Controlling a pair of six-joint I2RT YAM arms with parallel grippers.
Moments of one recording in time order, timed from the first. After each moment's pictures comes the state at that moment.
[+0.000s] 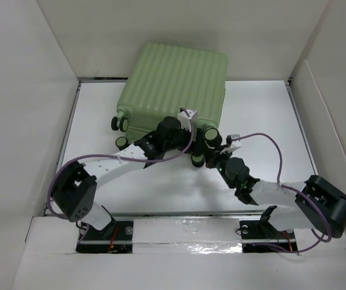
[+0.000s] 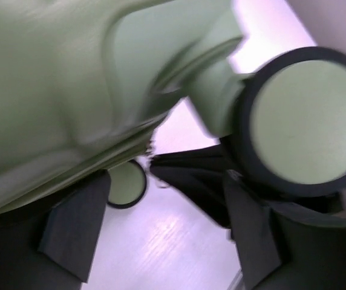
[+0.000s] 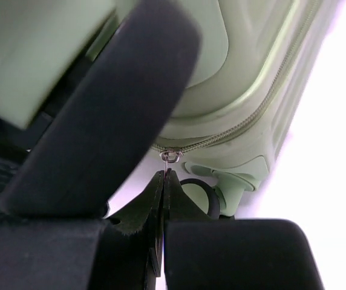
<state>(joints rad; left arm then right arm) -0.82 1.54 1.06 0.02 0.19 -0.39 0.84 1.30 0.30 0.91 0.44 0.51</state>
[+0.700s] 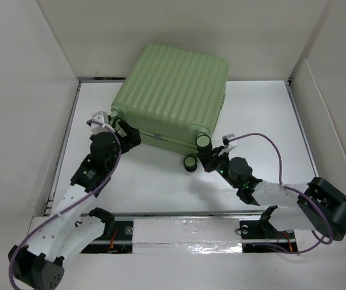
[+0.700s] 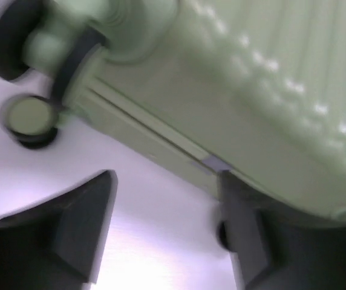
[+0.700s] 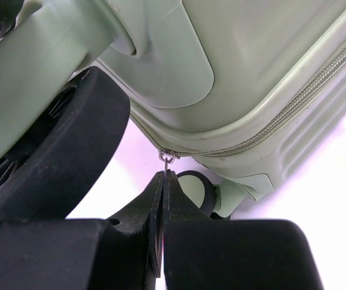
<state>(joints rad) -0.47 0.83 0.68 -0.23 -0.32 -0.64 0.81 1.25 0.28 0.90 0.17 0.50</state>
